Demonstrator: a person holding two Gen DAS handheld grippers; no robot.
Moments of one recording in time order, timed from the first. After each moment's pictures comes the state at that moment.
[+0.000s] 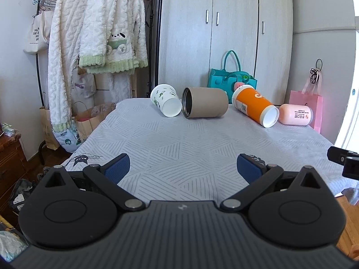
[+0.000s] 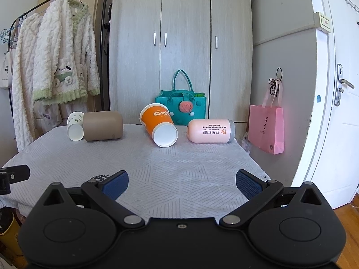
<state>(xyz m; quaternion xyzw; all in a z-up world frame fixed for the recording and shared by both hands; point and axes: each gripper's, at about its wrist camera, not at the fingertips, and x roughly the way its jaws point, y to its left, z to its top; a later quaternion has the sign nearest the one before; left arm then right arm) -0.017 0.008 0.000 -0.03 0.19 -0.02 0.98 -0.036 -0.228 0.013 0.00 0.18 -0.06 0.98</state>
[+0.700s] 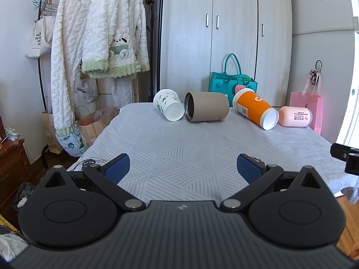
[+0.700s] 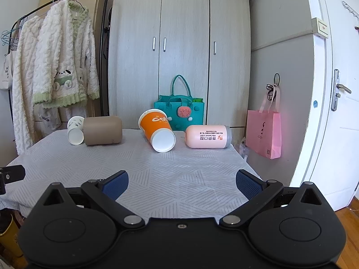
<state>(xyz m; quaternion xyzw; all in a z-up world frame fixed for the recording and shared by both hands) -0.032 0.012 0.008 -0.02 0.18 -0.02 0.98 -0.045 -0.226 0.019 -0.01 0.17 -0.07 0.98</state>
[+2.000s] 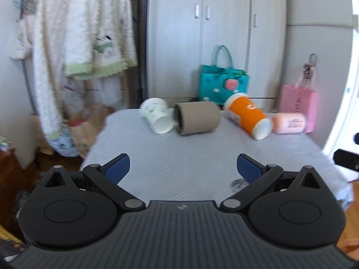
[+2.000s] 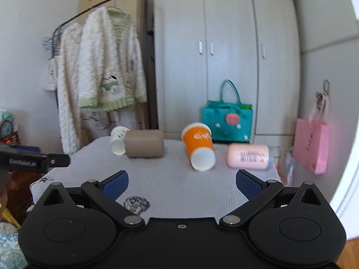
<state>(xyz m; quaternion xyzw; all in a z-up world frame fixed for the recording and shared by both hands) 0.030 0.008 0.066 -0.02 0.24 -0.07 0.97 -0.020 -0.253 0.071 -0.01 0.17 0.10 0.98</state>
